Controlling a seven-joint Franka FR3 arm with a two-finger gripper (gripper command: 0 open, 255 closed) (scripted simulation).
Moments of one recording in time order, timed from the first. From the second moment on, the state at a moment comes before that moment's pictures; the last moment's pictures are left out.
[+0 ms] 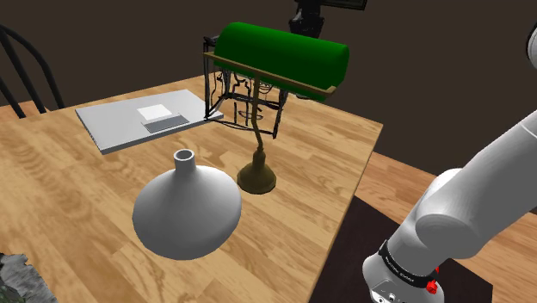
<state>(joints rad) 0.00 -0.20 0.10 -1.58 -0.04 1.29 -0.05</state>
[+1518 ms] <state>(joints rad) 0.19 -0.30 0.47 -1.63 0.14 1.26 0.53</state>
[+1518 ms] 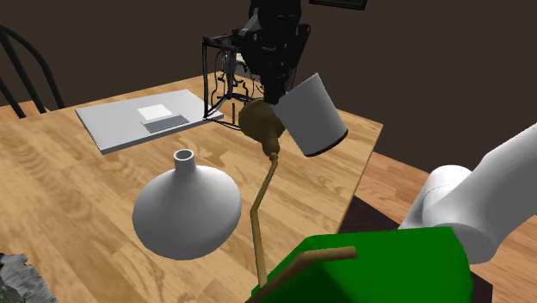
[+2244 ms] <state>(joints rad) 0.29 -0.10 0.72 -1.43 0.10 1.26 0.88</state>
